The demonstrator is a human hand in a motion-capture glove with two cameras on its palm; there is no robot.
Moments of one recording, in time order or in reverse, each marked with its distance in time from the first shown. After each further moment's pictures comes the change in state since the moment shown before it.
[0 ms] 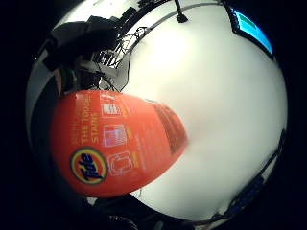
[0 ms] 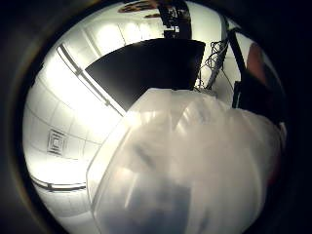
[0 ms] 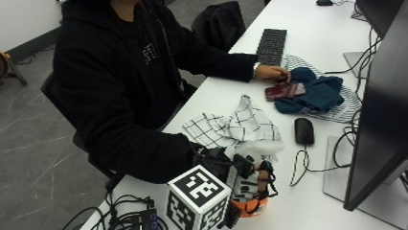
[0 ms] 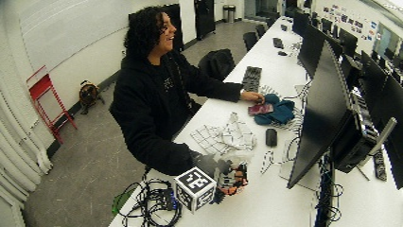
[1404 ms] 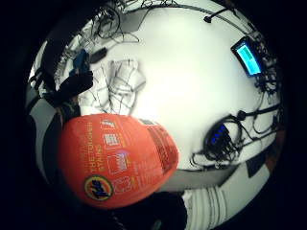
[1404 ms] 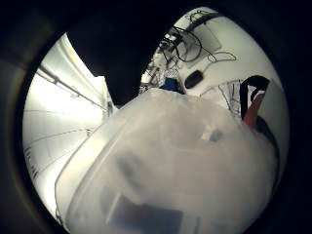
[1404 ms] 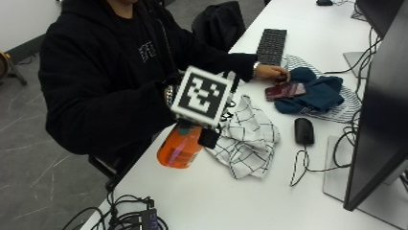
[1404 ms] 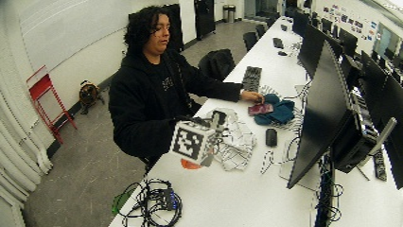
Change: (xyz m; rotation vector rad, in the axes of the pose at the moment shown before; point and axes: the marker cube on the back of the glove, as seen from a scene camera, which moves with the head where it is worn) arm -0.103 0.107 0.022 -0.506 0.621 -0.070
